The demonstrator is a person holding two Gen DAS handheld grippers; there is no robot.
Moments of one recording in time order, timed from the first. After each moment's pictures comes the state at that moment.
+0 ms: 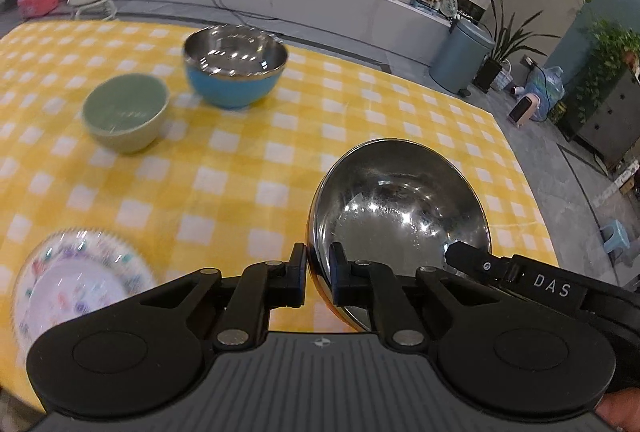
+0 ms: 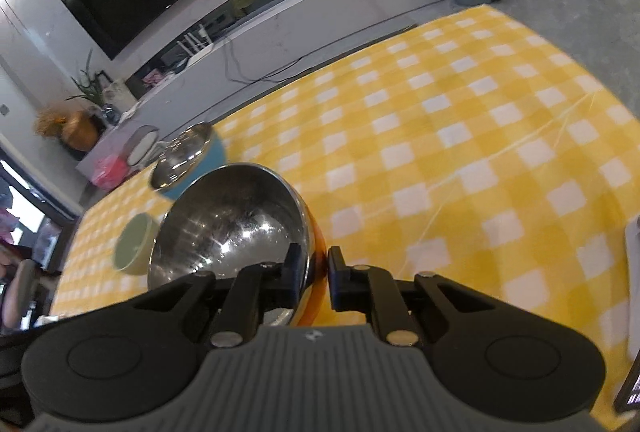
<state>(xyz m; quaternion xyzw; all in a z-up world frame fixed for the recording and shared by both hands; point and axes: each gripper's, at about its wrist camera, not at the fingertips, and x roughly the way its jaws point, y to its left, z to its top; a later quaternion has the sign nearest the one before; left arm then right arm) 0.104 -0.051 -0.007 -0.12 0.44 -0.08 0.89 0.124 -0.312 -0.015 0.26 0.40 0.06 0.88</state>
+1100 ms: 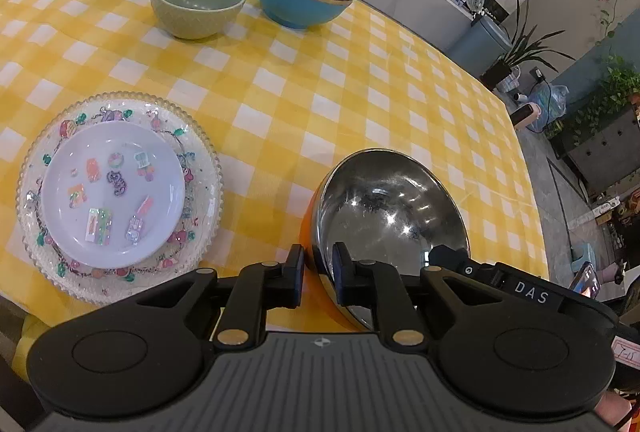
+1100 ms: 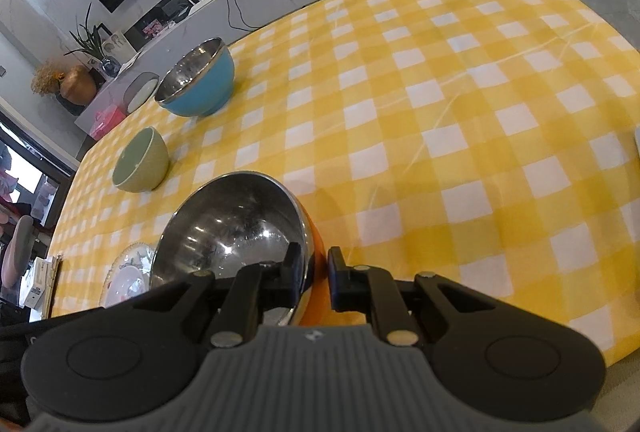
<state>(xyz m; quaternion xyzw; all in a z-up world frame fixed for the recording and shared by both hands) 0.069 0.001 -0.054 -0.22 0.49 -0.08 0.84 0.091 -0.279 -0.045 0.23 0.46 0.07 0.85</state>
